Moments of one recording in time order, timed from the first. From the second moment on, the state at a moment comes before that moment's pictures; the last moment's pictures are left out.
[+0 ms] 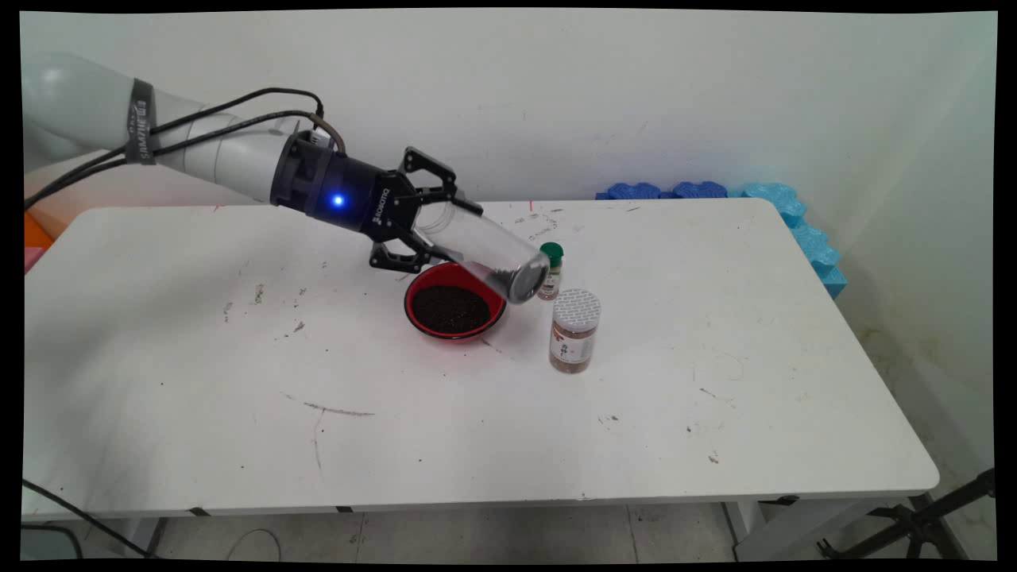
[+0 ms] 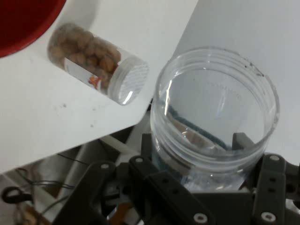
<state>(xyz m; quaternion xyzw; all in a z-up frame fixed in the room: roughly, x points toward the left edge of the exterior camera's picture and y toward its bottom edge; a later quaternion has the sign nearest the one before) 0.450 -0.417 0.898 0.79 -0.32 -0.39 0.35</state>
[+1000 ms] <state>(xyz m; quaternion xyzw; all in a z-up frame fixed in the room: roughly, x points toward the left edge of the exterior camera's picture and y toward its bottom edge) 0.444 -0.423 0.882 0.81 -0.16 -0.47 0.31</state>
